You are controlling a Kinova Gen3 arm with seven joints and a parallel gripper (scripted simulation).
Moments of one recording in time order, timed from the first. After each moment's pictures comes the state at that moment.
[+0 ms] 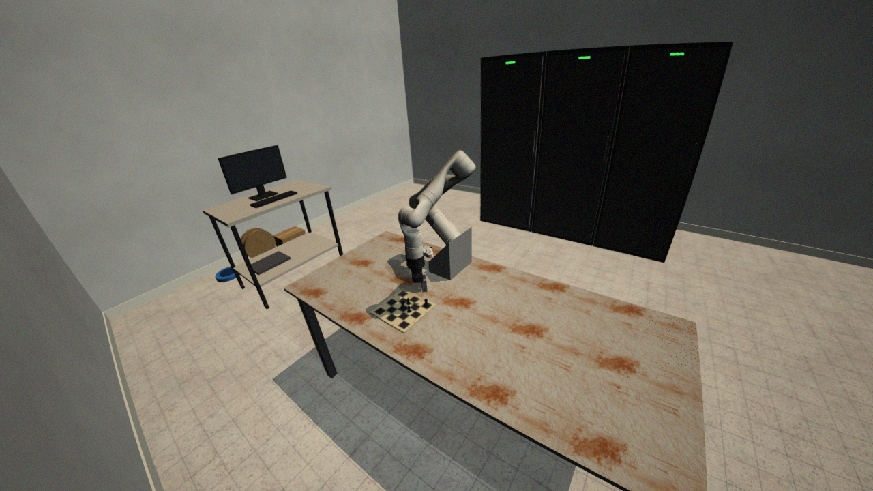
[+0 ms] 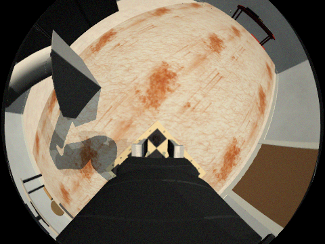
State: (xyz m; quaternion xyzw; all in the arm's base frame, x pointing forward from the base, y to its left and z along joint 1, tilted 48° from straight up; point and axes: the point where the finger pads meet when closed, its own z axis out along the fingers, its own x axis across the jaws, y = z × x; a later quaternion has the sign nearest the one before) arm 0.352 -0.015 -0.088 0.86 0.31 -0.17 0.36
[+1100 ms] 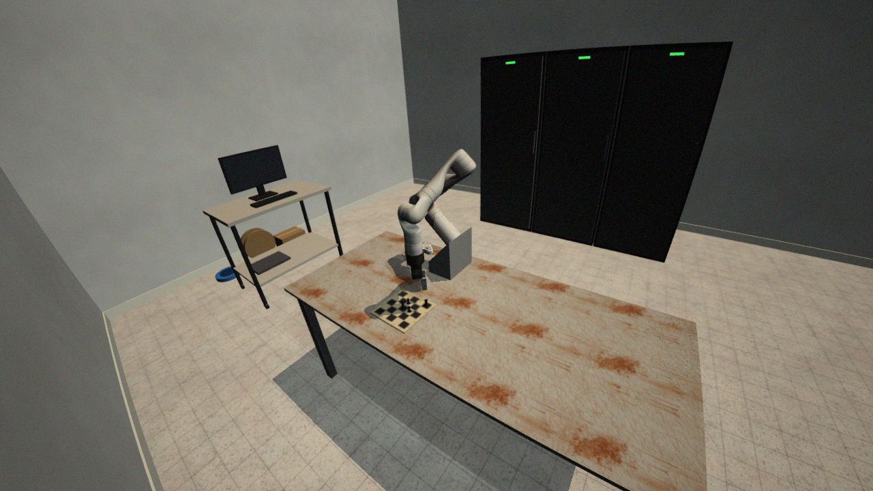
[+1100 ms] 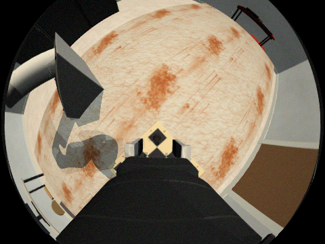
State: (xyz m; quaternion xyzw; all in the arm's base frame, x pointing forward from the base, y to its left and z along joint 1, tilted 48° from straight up) arm 0.353 -0.004 -0.077 0.86 0.31 -0.17 0.36
